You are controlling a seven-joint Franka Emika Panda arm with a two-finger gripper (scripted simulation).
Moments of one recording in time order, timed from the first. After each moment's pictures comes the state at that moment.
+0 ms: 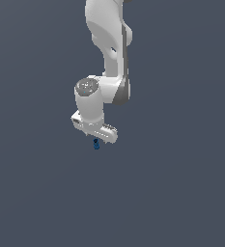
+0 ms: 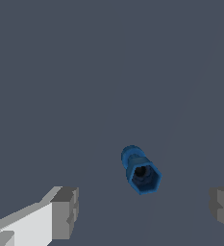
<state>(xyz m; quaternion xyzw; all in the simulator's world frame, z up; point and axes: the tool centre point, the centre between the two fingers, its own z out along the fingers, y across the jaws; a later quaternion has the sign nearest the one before) -0.014 -0.074 0.101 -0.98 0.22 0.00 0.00</state>
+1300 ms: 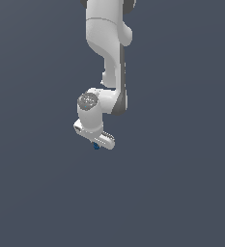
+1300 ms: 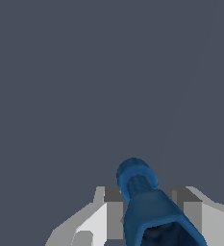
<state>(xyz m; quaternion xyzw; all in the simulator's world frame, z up) -0.017 -0.081 0.043 -0.97 0.24 0.00 0.00</state>
